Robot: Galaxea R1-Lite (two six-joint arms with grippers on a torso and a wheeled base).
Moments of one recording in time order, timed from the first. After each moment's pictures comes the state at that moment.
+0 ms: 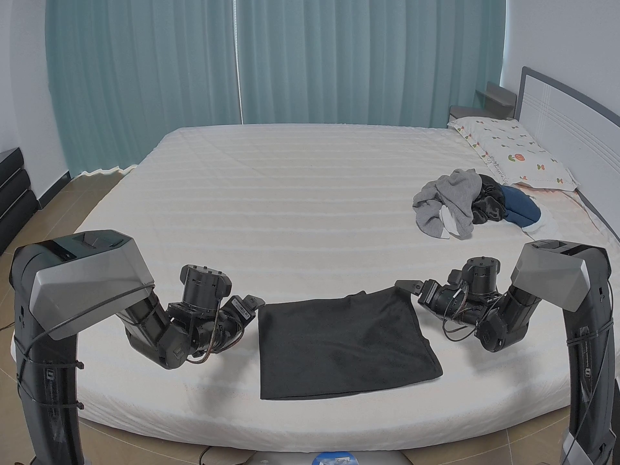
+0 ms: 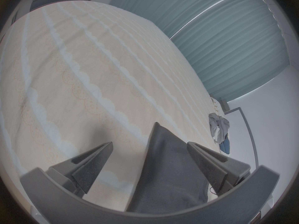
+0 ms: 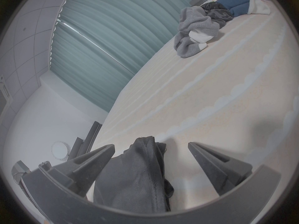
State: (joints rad) left arm -0.37 2.31 -0.84 -0.81 0.02 -1.03; right arm 0.18 2.52 -0.97 -1.17 0.34 0.73
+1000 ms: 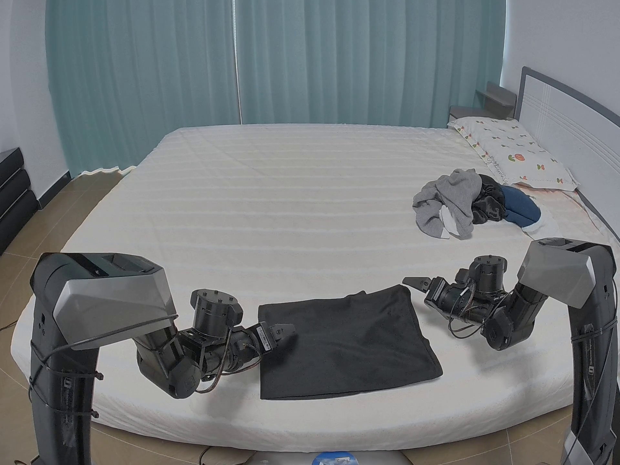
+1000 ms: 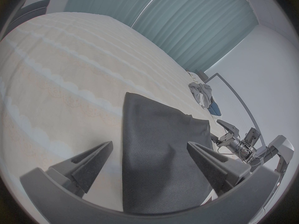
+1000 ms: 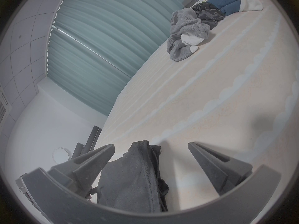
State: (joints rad) left arm -0.44 2.38 -0.74 -1.05 -0.11 -0.74; right arm 0.17 2.50 -0.95 -1.17 0.35 0.76
